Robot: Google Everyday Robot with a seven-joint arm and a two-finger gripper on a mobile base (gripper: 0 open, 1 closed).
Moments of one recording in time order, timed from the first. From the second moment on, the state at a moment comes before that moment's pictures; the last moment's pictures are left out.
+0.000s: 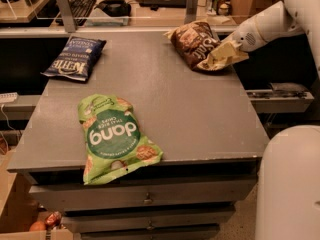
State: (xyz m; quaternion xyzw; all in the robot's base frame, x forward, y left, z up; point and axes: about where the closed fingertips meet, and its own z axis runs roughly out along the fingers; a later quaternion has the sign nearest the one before) arm 0.750 -0.199 0.875 -0.45 0.80 0.18 0.36
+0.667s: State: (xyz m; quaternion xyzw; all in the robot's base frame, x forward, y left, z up) arm 0.726 -0.184 0.954 -0.50 0.73 0.18 0.42
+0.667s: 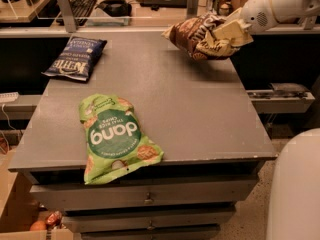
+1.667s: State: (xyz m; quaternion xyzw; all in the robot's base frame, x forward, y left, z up) arm 0.691 -0.111 0.948 -0.57 0.68 0.23 0.41
